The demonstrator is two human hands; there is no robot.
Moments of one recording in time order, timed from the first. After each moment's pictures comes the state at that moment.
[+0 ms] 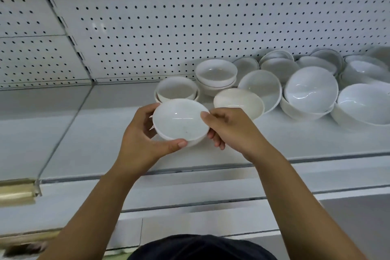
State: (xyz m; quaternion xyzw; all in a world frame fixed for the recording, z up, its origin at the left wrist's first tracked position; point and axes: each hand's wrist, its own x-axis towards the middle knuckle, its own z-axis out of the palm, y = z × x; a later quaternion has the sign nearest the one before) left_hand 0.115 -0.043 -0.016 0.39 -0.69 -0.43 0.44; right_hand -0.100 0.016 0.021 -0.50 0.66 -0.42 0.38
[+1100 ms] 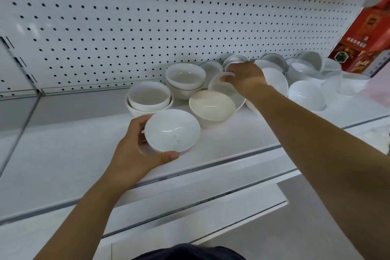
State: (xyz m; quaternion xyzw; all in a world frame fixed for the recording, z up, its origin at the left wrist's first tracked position) left_hand 0.110 -0.059 -0.036 0.34 -0.72 -0.50 0.33; right_hand -0.240 -0.068 0.052 -0.51 0.86 -0.05 -0.09
